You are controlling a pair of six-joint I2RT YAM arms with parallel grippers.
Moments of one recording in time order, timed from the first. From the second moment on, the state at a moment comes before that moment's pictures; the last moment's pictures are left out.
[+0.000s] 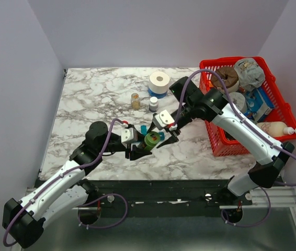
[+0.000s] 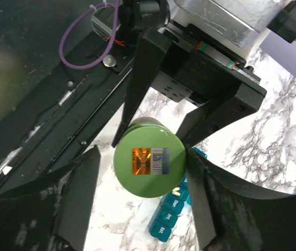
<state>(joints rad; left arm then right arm) -0.64 0.78 0.58 0.09 0.82 0.13 0.82 1.53 1.72 -1.18 -1.00 -1.23</state>
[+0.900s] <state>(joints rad) -0.68 0.86 0.46 0.39 0.09 0.00 0.82 1.56 1.55 -0.45 -0.46 -0.12</state>
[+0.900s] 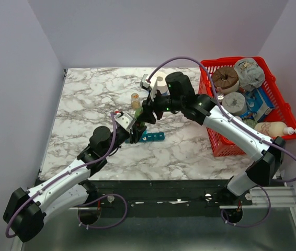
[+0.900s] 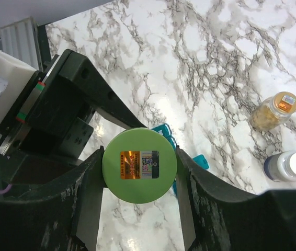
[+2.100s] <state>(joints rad) -0.60 0.77 0.59 0.18 0.83 0.03 0.81 1.56 1.85 -1.16 -1.00 -1.07</state>
